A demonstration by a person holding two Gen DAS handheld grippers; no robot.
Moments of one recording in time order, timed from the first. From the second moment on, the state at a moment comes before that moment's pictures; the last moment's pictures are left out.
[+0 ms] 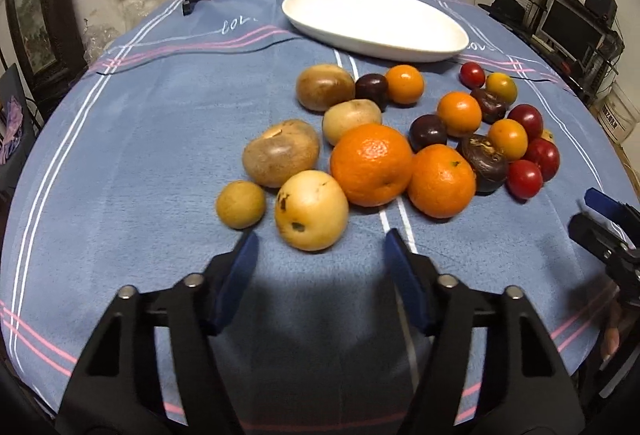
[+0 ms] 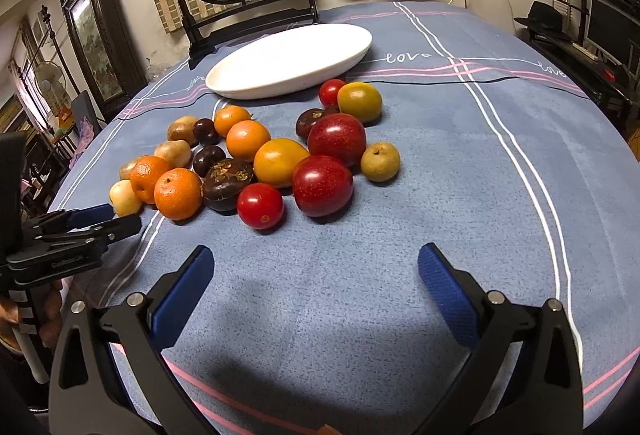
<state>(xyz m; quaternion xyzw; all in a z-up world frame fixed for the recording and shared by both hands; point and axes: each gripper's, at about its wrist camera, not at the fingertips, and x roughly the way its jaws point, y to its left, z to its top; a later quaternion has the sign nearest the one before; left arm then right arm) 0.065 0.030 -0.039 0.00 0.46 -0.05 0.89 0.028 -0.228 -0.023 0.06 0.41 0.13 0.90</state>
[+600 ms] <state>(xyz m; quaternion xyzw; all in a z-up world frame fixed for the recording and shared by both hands) 0.071 0.025 -0.040 0.01 0.44 -0.07 0.89 0.043 -0.233 -0.028 0.01 0.44 0.10 0.89</state>
